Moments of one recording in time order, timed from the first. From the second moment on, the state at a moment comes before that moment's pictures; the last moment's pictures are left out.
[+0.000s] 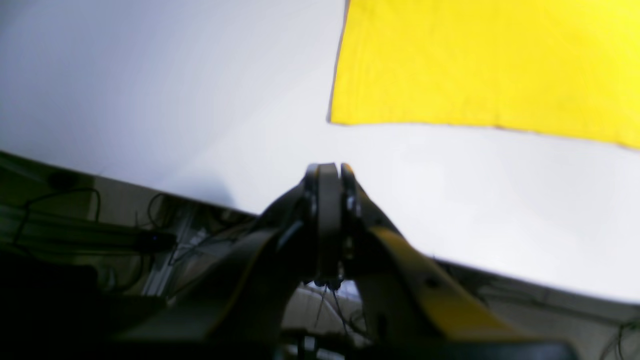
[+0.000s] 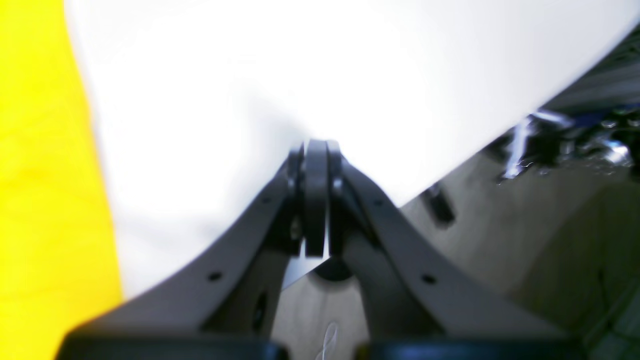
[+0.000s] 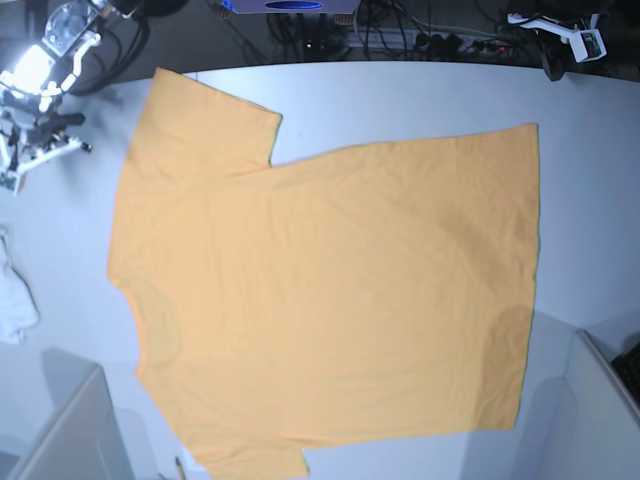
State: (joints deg) left arm 63.7 -11.3 -23.7 113.6 -28.6 0.4 2.4; right arm -9.4 -0.7 46.2 110.1 -2.0 21.1 -60.5
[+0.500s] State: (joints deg) left arm 60.7 -10.0 -23.9 113.6 -28.6 0.5 2.3; right arm 1.7 -3.7 46.5 106.0 -2.0 40.4 -76.2
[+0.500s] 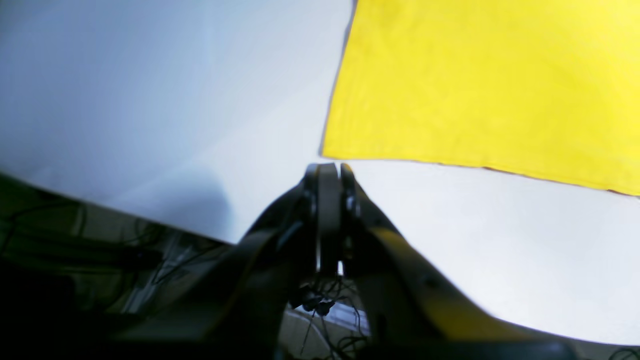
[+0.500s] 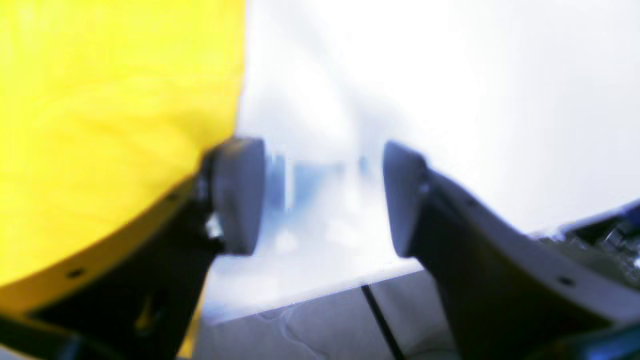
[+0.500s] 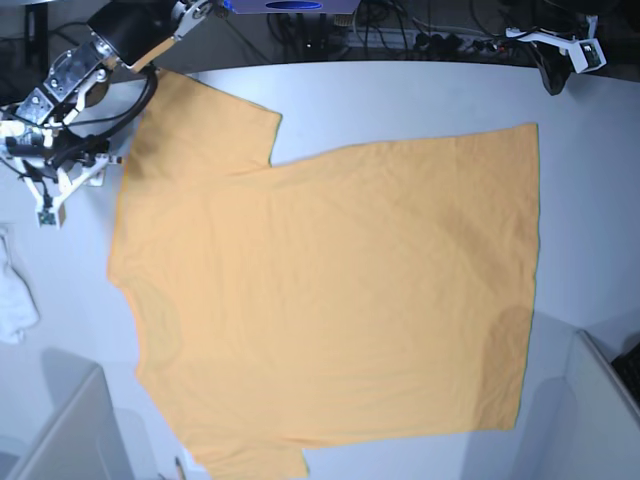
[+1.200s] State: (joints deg) left arm 60.8 -11.3 -24.6 113.0 -44.3 -7.3 2.5; right arm 7.7 -4.0 61.2 88.0 15.4 40.4 -85.7
